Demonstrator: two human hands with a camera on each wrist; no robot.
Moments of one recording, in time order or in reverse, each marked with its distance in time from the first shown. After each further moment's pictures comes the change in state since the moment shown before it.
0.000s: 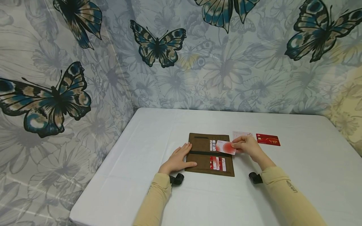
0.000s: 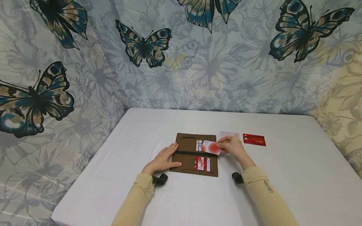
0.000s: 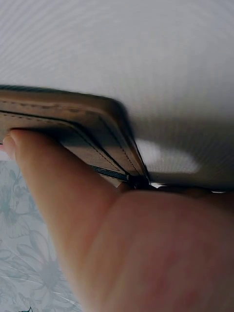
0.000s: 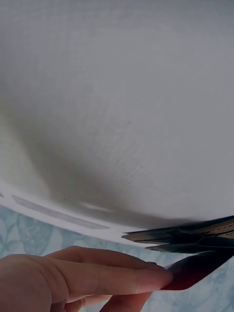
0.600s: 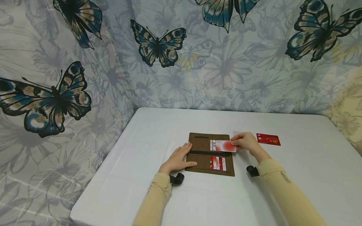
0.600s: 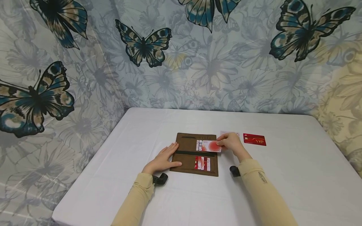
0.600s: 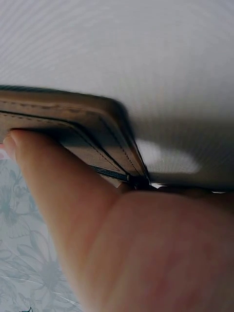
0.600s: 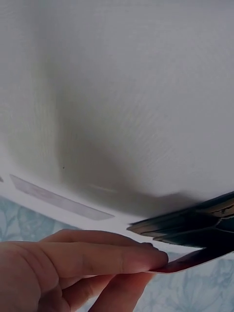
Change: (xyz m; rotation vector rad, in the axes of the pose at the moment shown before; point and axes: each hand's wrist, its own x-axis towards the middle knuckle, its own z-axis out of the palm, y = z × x) left_hand 0.001 0.000 0.000 0.000 -0.005 0.000; right_hand 0.017 -0.006 -0.001 -0.094 -0.007 0.019
